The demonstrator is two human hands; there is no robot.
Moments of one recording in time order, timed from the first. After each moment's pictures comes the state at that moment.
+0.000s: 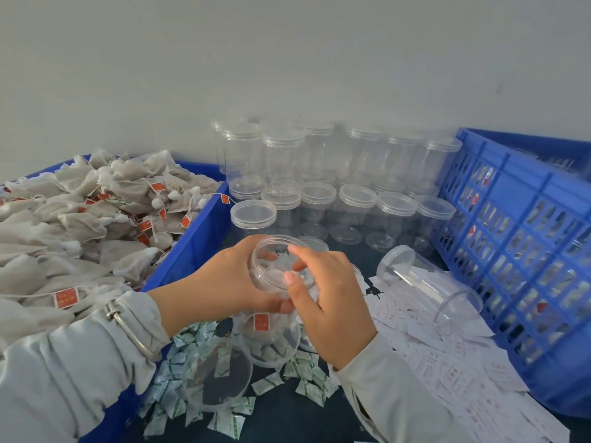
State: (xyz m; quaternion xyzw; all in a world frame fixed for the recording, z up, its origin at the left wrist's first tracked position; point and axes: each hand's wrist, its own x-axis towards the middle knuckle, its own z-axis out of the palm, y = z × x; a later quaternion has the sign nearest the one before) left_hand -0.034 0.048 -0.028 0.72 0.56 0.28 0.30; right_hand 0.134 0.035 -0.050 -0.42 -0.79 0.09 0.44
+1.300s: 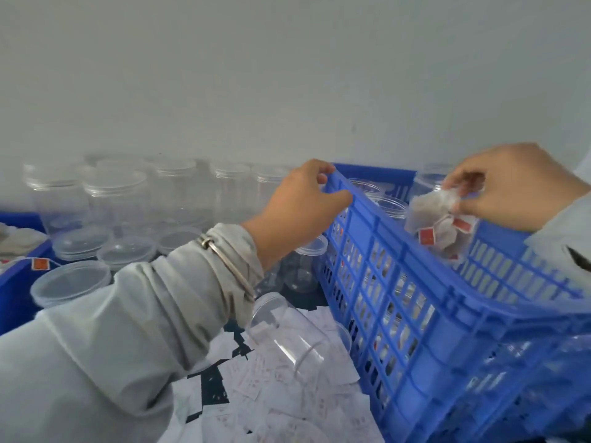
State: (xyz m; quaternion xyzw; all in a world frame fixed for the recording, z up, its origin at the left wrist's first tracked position) left_hand 0.245 0.167 0.093 0.73 0.43 0.46 0.26; right_hand 0.482 0.111 0.151 -0.65 -0.71 -0.20 0.18
